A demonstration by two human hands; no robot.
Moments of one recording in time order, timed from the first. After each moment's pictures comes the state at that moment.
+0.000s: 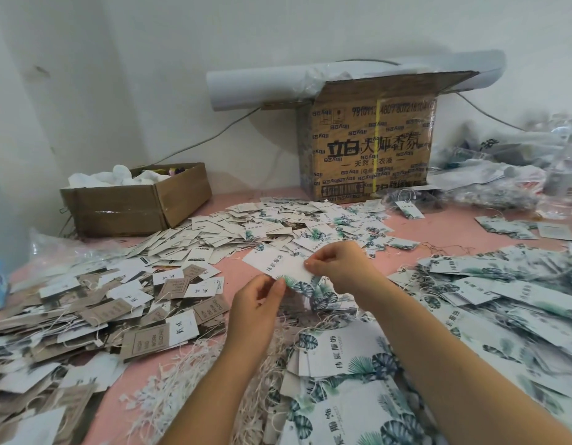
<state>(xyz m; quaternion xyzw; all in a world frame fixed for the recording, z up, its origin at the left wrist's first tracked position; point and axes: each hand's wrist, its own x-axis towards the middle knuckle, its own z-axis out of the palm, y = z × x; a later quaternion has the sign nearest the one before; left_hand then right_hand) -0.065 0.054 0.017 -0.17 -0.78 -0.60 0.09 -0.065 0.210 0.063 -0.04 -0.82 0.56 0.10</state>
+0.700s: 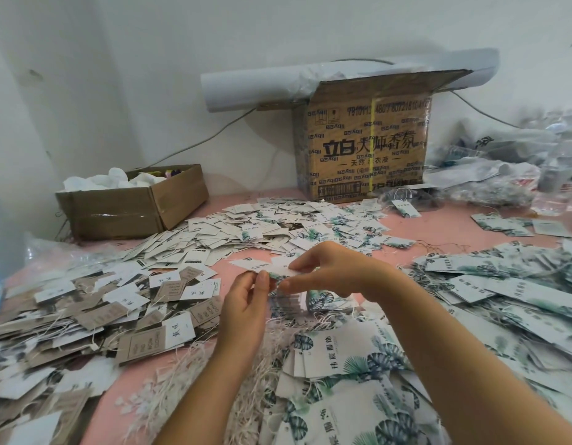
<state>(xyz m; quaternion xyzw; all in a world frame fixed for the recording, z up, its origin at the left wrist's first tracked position) -0.063 0.051 0.019 -0.15 -0.73 -0.66 0.10 -0.052 0.210 0.087 0.11 -0.91 0.40 -0.03</state>
